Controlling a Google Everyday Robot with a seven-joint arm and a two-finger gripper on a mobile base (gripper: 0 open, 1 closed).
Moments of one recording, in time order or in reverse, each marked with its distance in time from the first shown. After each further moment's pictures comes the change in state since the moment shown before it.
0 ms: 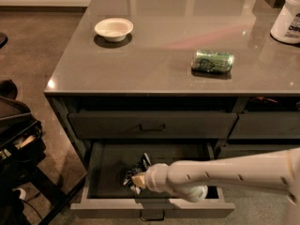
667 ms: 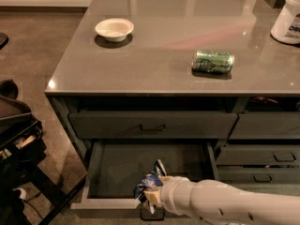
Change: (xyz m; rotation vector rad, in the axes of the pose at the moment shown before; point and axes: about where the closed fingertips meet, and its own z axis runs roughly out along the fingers) arm 0.007 0.048 -0.149 0.072 0.014 -0.044
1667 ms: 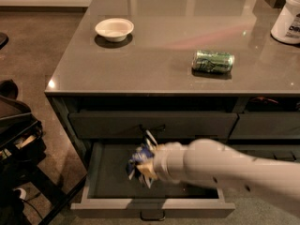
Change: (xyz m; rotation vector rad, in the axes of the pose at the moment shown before) arm -0.091 0.002 -0.037 -0.009 0.013 -0.218
